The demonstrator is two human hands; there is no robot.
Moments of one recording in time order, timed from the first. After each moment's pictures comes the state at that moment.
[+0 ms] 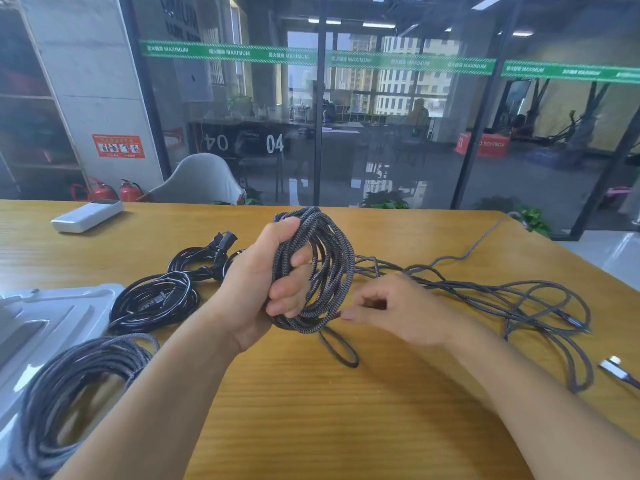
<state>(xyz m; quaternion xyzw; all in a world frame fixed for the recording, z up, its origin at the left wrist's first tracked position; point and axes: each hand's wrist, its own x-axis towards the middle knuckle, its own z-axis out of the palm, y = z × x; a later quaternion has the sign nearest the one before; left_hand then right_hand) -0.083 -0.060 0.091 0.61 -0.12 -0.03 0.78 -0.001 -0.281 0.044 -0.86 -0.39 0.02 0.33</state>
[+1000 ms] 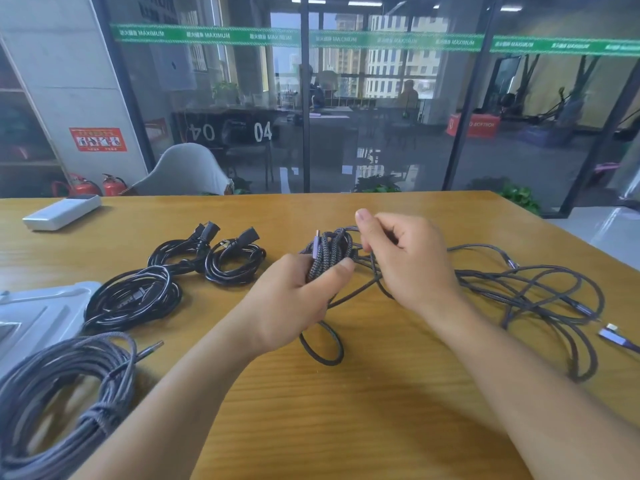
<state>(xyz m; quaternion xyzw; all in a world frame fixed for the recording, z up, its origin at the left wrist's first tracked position) -0.083 -0.094 0.072 0.84 -0.15 0.03 0.52 -0.023 -0.272 0.071 -0.82 -0.24 -0.28 0.44</state>
